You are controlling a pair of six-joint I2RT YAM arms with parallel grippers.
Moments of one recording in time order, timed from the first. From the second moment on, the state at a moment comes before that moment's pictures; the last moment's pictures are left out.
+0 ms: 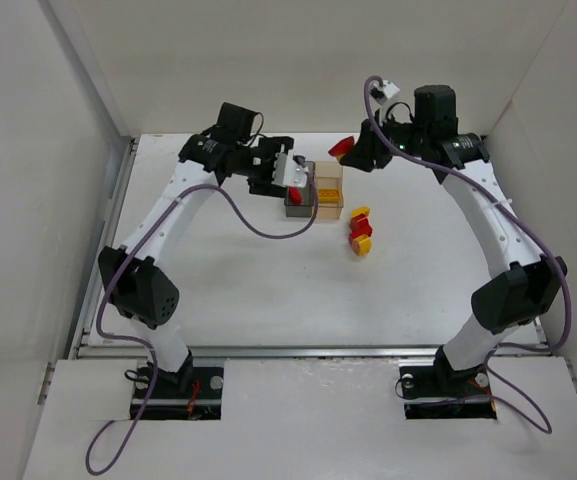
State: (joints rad) left arm -0.44 1.77 1.83 -0.90 0.55 1.26; right arm 0.25 1.65 1.78 -0.61 -0.68 -0.07
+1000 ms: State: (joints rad) left arm -0.45 1.24 1.26 -0.58 0.65 1.91; right arm 0.50 1.77 1.88 -0.73 -0.68 0.23
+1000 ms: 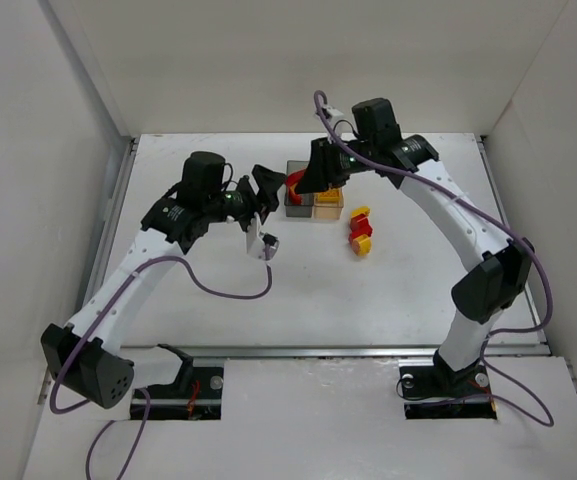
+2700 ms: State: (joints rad) left arm -0.49 1.29 1.32 -0.75 0.47 1.92; right arm 0.60 1.89 1.91 -0.76 -0.71 0.27
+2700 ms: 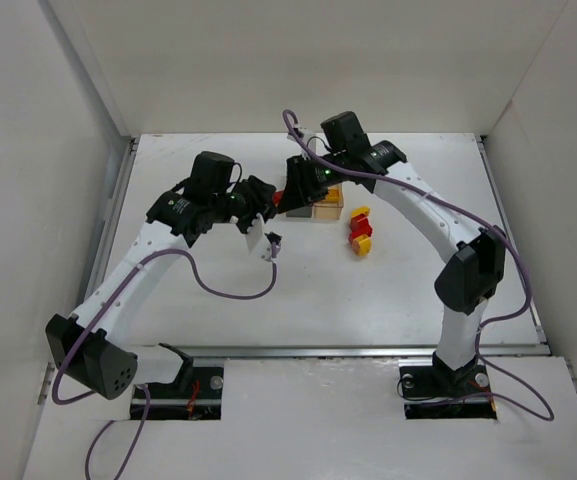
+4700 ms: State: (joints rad) left arm -0.27 2.09 1.73 -0.38 0.55 -0.10; right arm 0.23 1.86 1.74 -0.72 -0.42 0.31
